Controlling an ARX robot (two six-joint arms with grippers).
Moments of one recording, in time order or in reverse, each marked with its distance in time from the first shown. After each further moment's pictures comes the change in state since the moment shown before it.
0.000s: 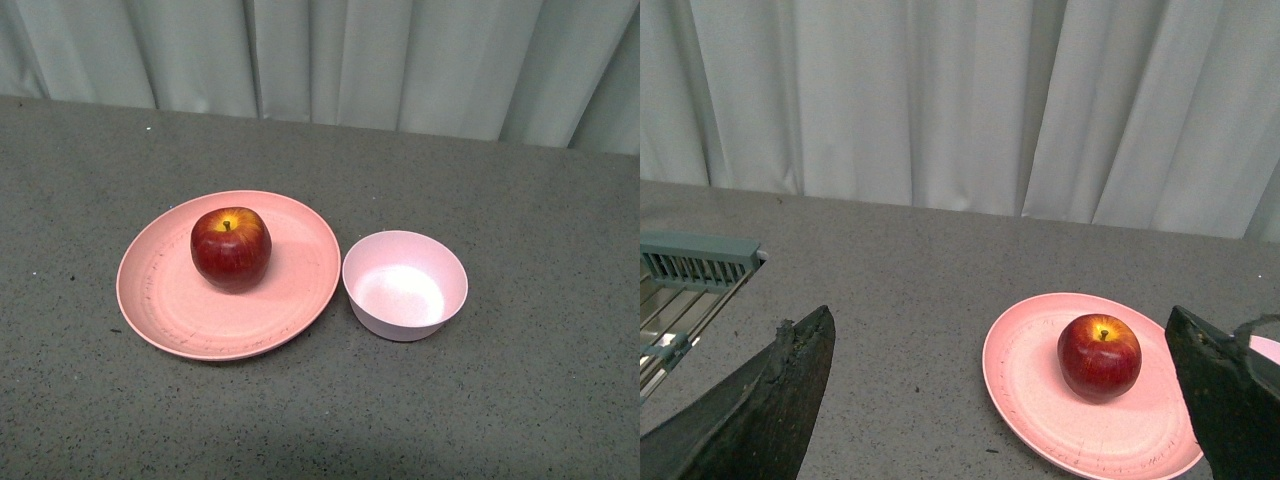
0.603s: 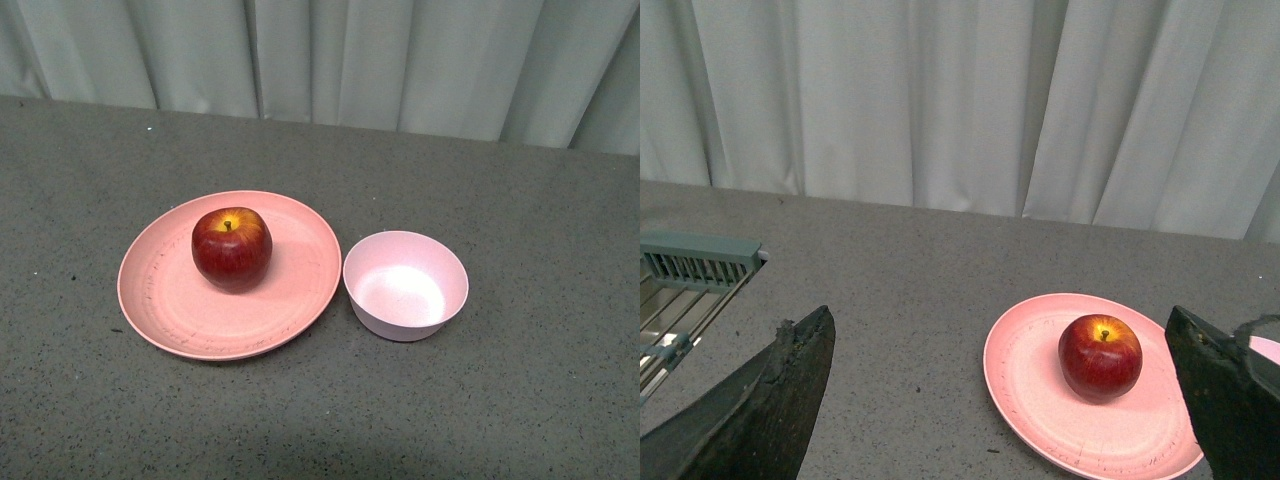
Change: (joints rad) left arm 0.000 0.000 0.000 0.000 0.000 0.000; right arm 0.000 -0.223 0.001 -0.229 -0.003 -0.001
